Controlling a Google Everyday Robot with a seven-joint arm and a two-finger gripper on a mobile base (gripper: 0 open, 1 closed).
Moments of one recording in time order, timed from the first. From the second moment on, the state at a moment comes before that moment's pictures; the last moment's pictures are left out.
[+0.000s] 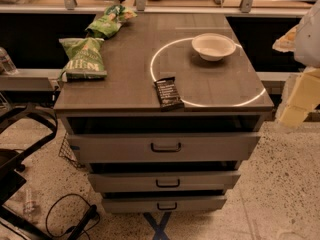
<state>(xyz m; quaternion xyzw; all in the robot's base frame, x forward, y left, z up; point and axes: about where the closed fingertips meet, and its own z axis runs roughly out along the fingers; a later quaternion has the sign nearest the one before) 0.438 -0.216 0.977 -0.60 0.78 -0.04 0.16</state>
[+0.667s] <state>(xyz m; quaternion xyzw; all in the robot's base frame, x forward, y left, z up) 0.446 -0.199 0.983 -0.59 0.79 -0.01 0.19</state>
